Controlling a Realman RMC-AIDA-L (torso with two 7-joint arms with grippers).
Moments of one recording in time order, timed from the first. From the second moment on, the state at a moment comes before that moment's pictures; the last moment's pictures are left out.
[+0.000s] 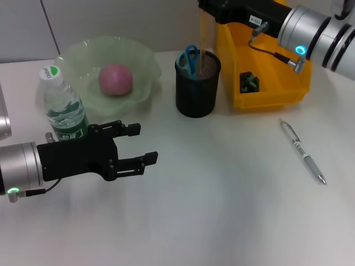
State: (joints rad) left arm -0.53 -2.07 0.98 0.54 1.74 1.43 -1.18; right arm 0.79 2.08 -0.76 -0.42 -1.40 -1.05 1.13
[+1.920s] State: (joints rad) left arm -0.54 -2.06 0.97 0.56 1.74 1.42 -1.18; right arm 0.79 2.09 -0.82 -0.36 -1.24 -1.06 0.93
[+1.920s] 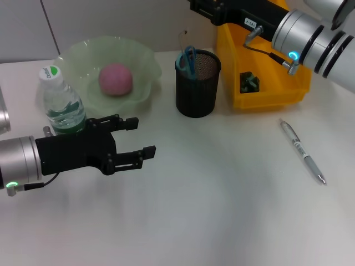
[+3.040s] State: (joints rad) left arm -0.53 -2.07 0.97 0.55 1.74 1.42 -1.15; right arm 0.71 2.09 -0.82 -0.33 -1.05 -1.28 0.72
